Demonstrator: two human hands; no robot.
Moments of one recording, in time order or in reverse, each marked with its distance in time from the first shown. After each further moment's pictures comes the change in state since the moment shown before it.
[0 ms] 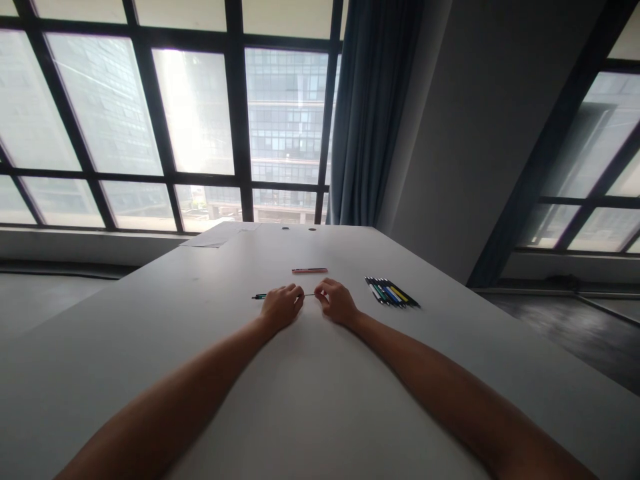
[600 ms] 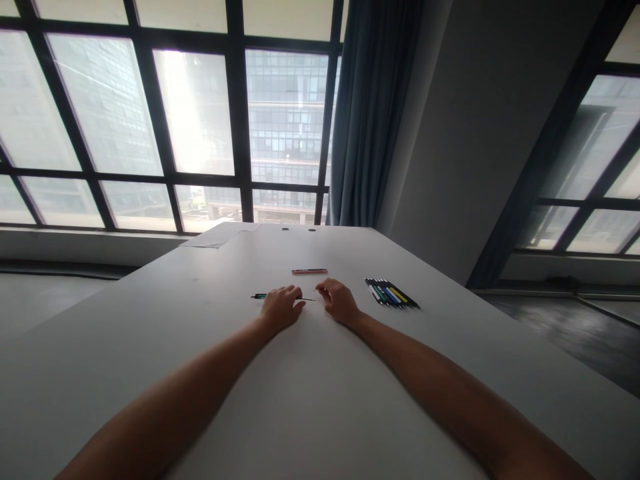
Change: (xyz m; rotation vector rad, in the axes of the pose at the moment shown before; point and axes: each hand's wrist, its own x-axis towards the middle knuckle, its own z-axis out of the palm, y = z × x) left_hand 0.000 -0.002 0.003 -0.023 -0.017 -0.039; right_hand -0.001 0.008 0.000 0.015 0.036 -0.021
